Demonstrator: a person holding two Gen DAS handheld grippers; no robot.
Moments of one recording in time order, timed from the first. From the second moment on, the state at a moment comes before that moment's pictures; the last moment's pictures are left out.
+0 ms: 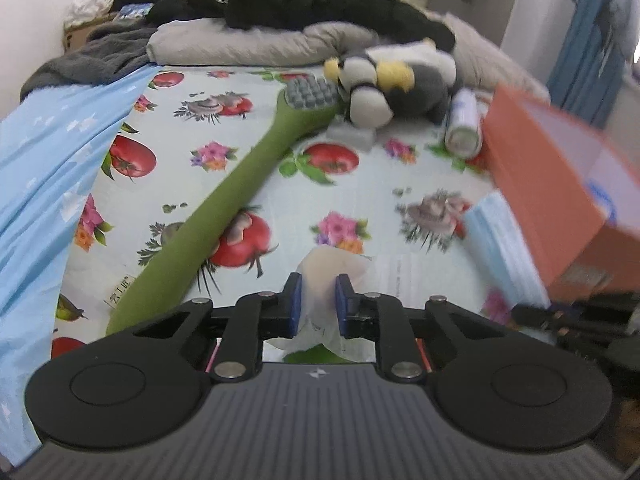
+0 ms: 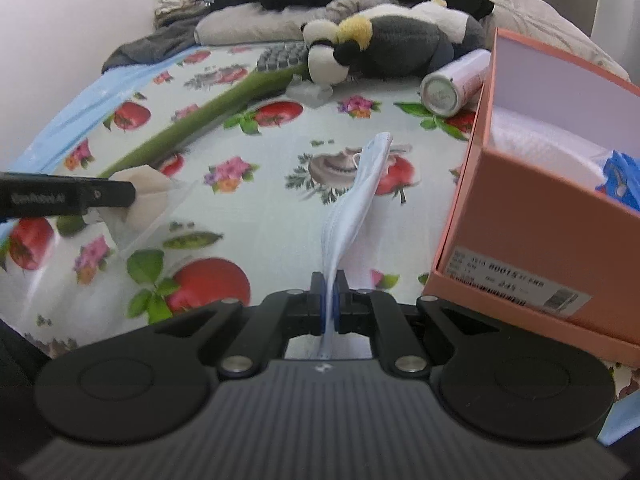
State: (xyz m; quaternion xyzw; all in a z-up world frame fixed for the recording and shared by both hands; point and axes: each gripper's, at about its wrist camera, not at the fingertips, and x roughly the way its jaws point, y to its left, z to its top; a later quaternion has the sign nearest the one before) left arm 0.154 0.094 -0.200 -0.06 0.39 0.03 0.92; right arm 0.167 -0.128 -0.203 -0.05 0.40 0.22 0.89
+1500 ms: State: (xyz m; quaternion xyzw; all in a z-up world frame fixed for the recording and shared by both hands) left arm 0.105 -0.023 -0.003 -0.09 0.27 -0.07 0.96; right arm 0.106 -0.228 -0.020 0.02 0.26 0.18 0.95
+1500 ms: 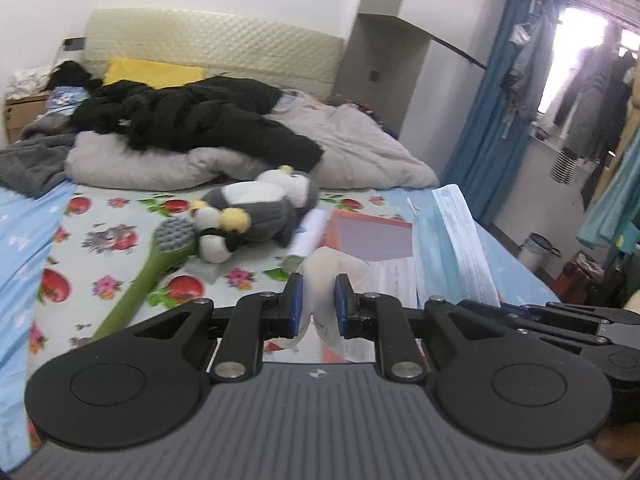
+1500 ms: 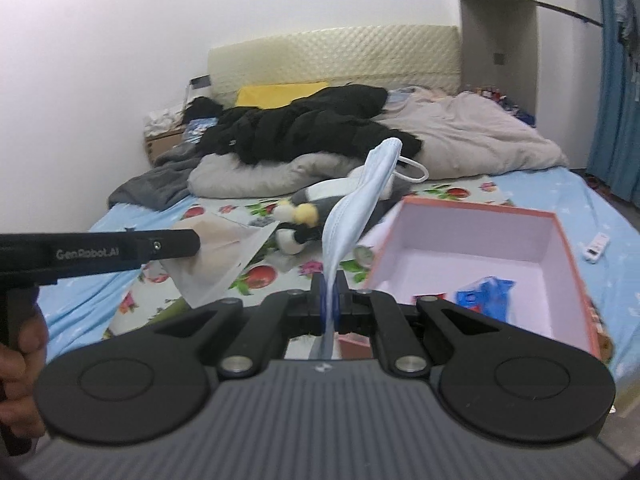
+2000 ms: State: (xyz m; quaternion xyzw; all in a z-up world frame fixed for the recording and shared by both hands) left arm 0.182 -0.109 -0.023 -0.07 0.31 -0.17 0.93; right arm 0.158 -0.302 -0.051 0.05 0.30 0.08 0.95
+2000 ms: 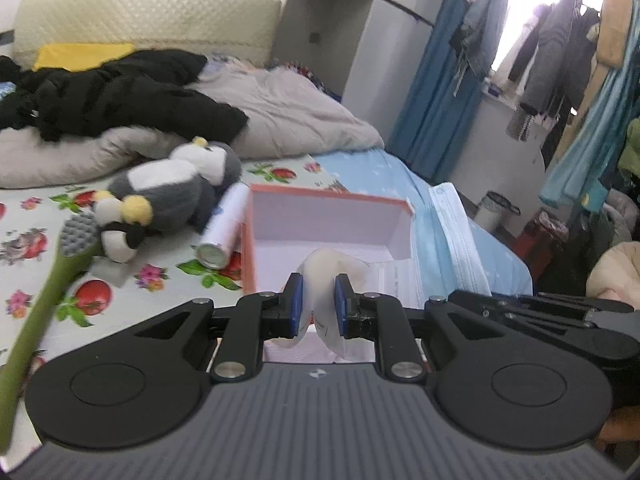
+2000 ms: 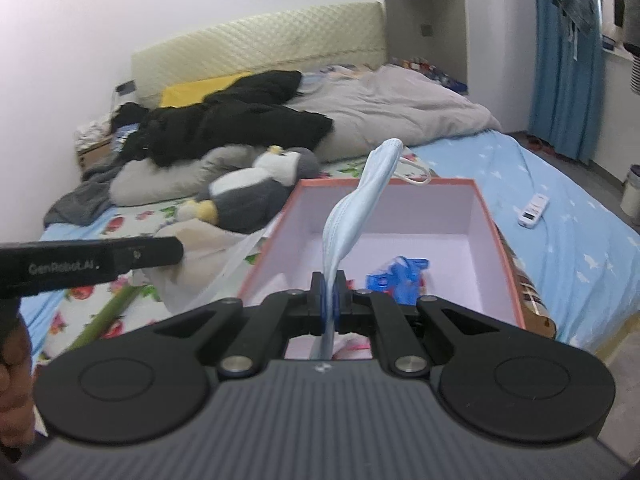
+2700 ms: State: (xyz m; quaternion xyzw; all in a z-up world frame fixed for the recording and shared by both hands) left arm 0.348 -0.188 -0.121 -0.06 0.42 -0.18 0.89; right arm 0.280 -0.363 -0.133 0.08 0.39 0.04 0.91
